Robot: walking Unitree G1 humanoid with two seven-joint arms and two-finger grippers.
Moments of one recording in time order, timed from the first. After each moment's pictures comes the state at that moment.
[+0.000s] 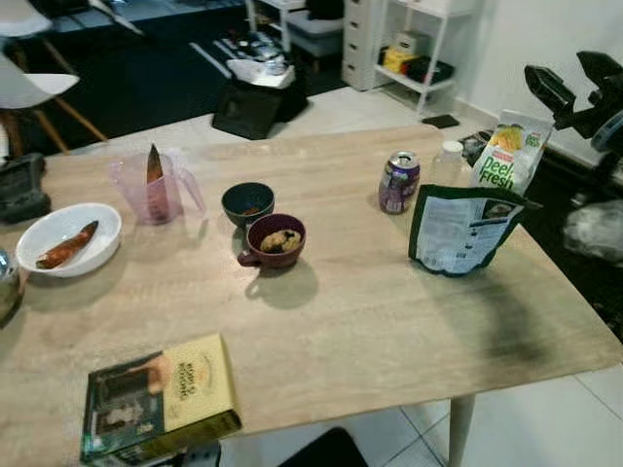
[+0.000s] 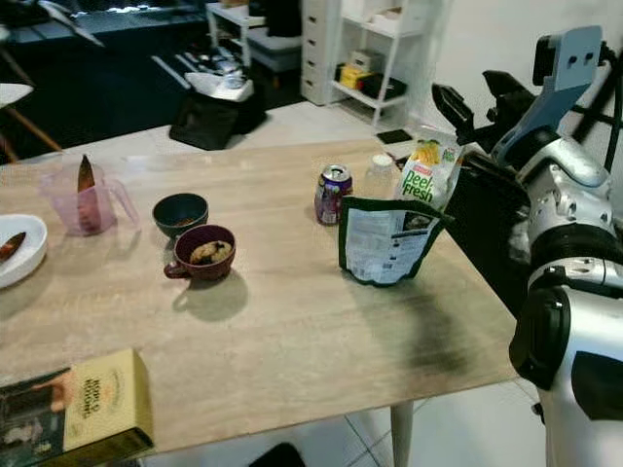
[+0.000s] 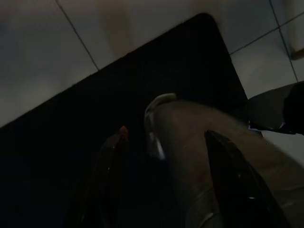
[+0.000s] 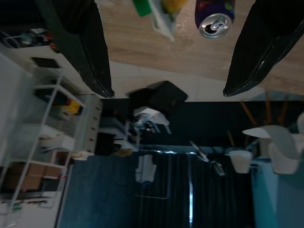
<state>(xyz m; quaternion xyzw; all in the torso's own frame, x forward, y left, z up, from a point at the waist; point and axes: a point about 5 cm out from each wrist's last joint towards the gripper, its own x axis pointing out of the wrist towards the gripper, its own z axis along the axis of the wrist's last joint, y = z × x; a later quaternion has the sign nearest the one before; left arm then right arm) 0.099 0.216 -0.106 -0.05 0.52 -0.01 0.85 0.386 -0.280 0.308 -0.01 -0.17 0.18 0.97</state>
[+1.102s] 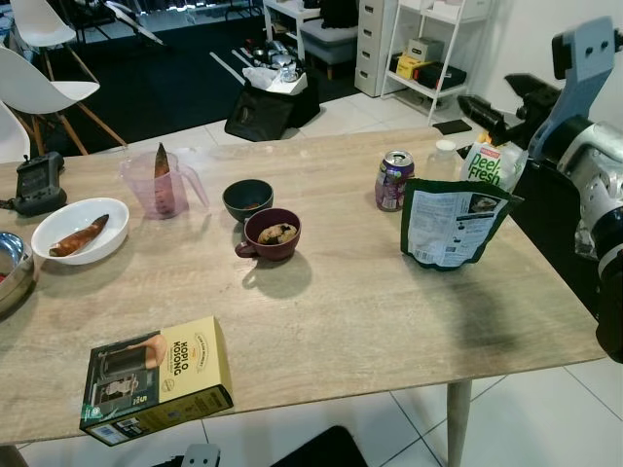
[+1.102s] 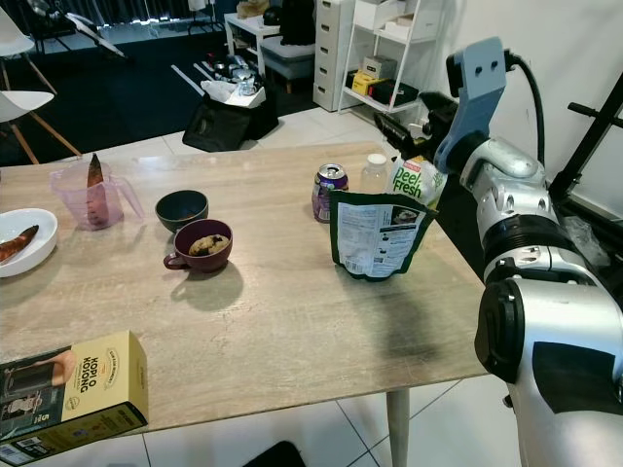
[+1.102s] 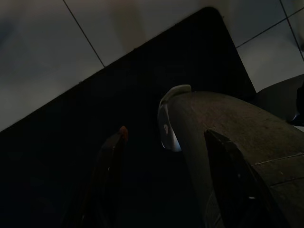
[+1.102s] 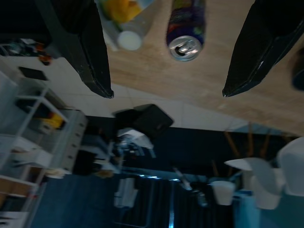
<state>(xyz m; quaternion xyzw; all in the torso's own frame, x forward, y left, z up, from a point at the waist) 0.093 0.219 -0.106 -0.03 0.52 -0.02 0.85 0.408 -0.229 0.301 -0.05 -0.11 0.19 0.97</state>
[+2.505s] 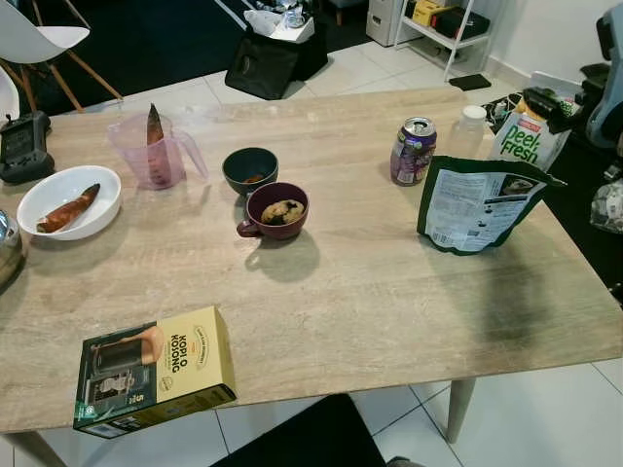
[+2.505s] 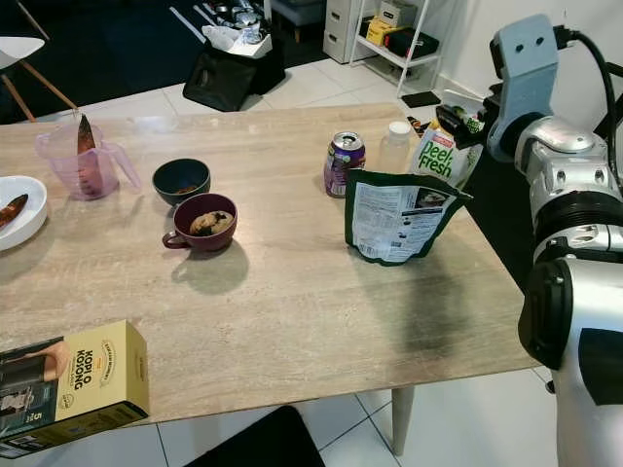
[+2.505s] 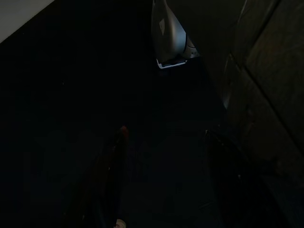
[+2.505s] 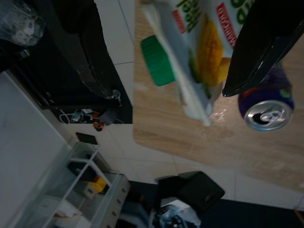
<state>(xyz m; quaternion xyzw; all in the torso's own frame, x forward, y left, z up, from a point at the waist) 0.046 0.219 -0.113 -0.02 0.57 -0.04 0.82 0.400 -0.278 0.313 -0.14 -0.02 0.08 0.99</state>
